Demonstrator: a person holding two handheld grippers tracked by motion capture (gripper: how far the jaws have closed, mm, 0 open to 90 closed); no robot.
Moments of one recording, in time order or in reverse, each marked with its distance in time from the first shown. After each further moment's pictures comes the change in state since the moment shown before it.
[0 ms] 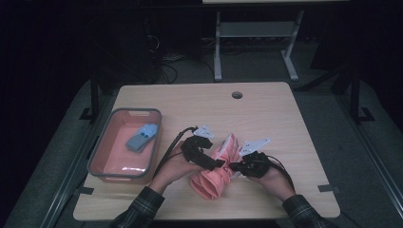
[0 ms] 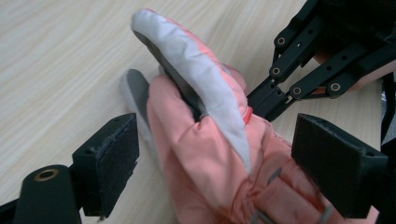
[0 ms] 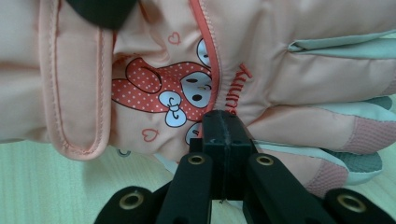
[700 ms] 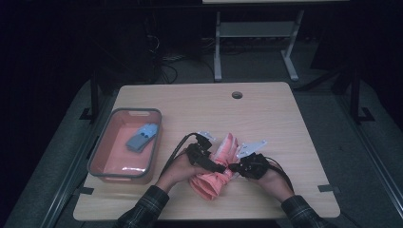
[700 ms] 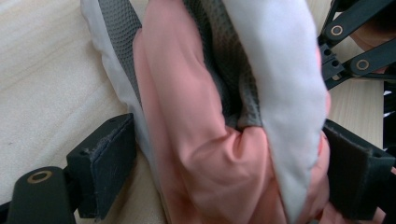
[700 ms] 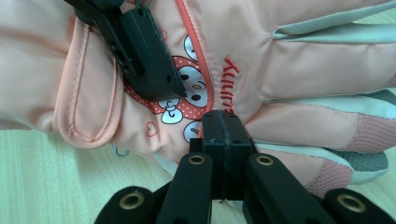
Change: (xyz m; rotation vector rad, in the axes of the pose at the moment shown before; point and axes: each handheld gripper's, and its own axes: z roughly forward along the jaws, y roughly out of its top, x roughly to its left) left arm 0.028 -0.024 0.042 0.112 -0.157 -0.189; right arm 0.005 0.000 0.005 0.021 -0.031 -0.030
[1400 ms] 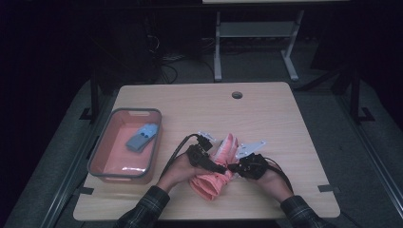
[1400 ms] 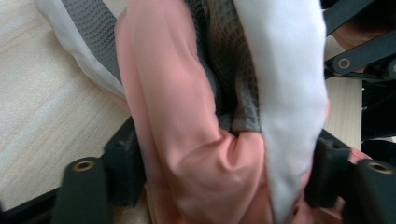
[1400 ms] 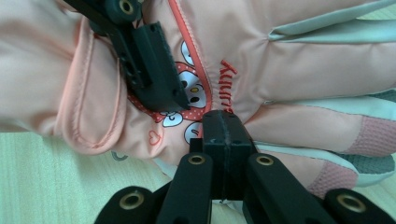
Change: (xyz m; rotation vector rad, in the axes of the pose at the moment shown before) left arm 0.001 -0.001 0.003 0.027 -0.055 -0.017; right arm 0.001 0.000 0.003 0.007 -0.004 -0.001
